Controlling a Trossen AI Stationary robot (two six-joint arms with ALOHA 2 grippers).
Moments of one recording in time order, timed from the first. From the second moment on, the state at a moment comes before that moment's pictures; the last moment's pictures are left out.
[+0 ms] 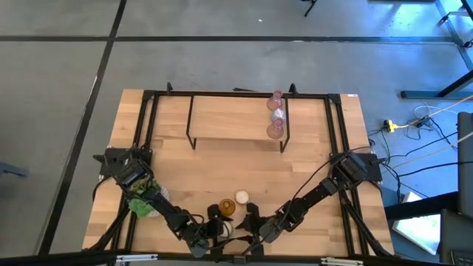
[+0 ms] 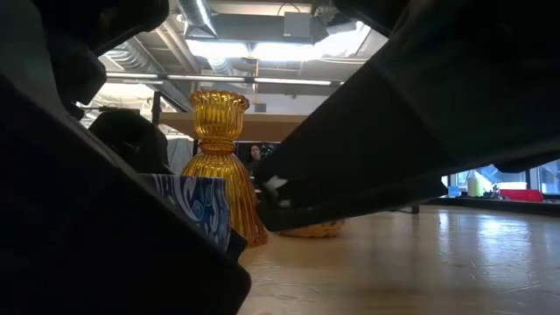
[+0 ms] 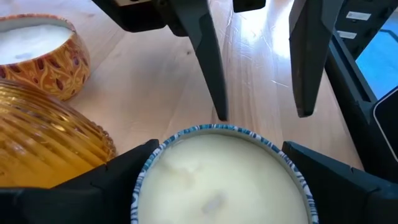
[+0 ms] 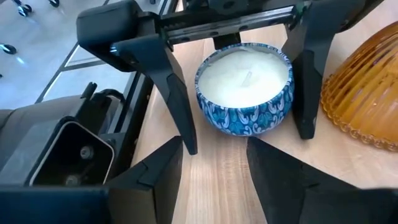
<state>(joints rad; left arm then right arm) -0.78 2.19 1.11 0.40 -0.76 -0.66 0.67 2.16 1.14 0.46 0.33 0.55</state>
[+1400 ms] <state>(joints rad) -0.53 1.55 1.10 0.08 -0.69 -0.07 0.84 2.05 1.14 0.33 0.43 0.57</state>
